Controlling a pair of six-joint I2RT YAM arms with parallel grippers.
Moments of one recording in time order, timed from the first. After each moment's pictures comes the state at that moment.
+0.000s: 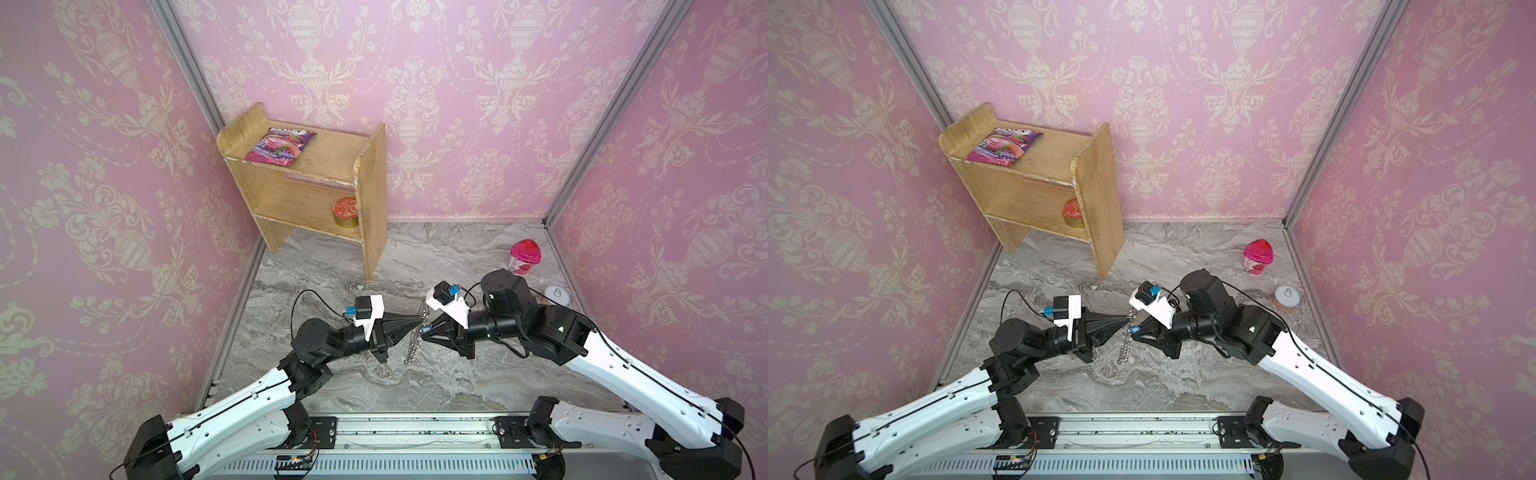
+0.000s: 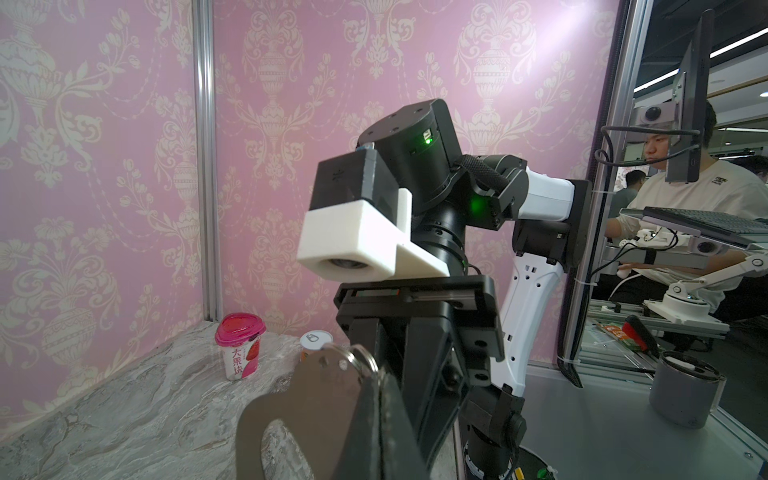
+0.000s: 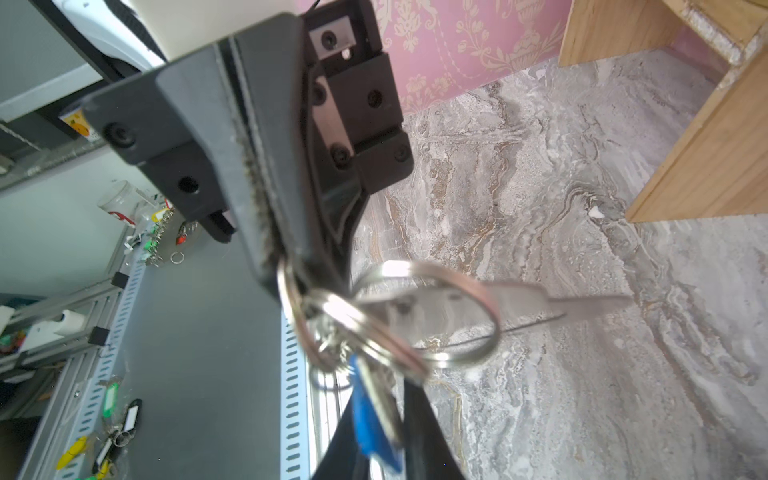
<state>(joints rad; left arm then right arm) -0.87 0.83 0.52 0.62 0.48 -0.22 0.84 1.04 1.13 -0.66 -0.51 -0.05</state>
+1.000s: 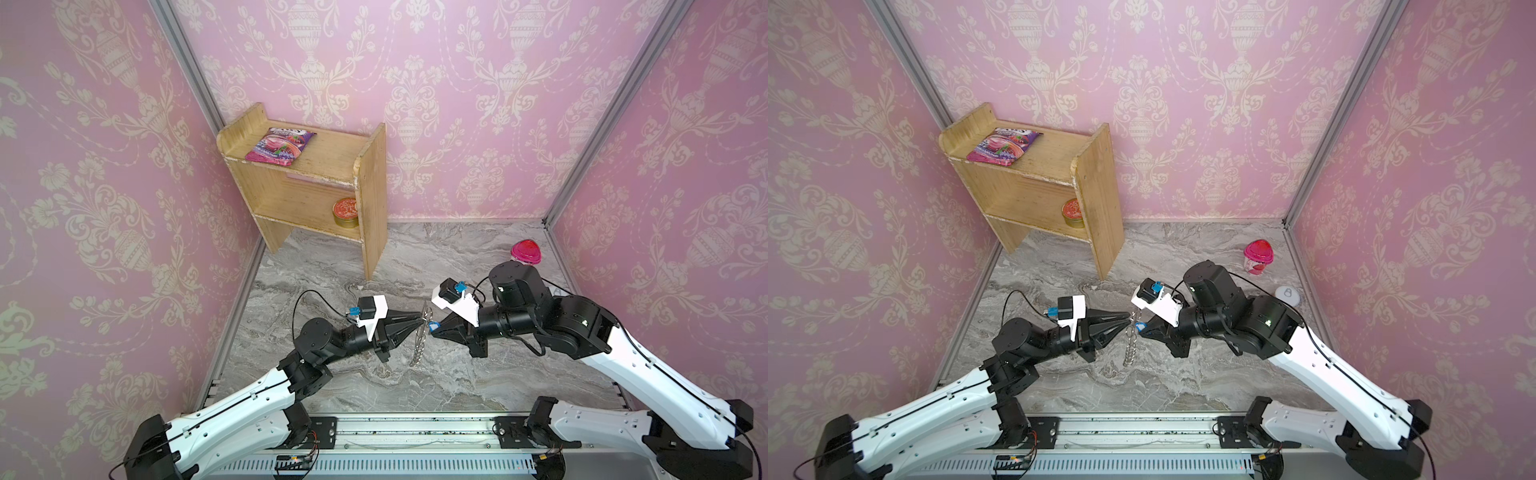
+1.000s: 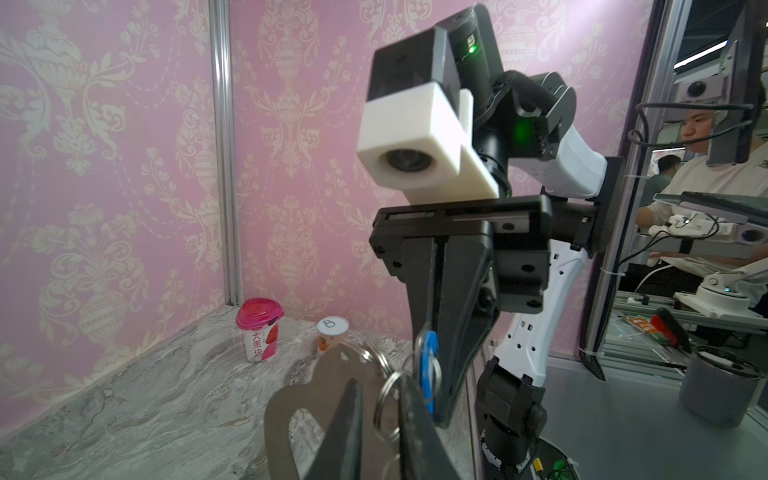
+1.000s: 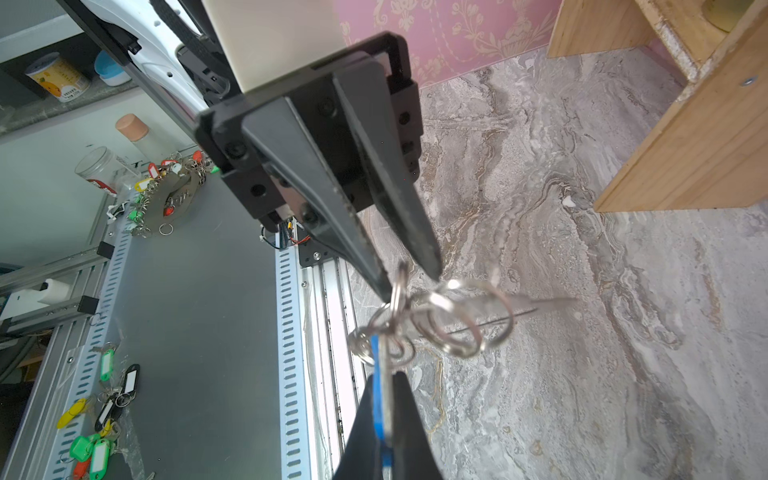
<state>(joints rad) -0.88 0.83 0.53 0.54 0.40 -0.16 0.87 1.09 1.38 -0.95 -0.43 -0.15</state>
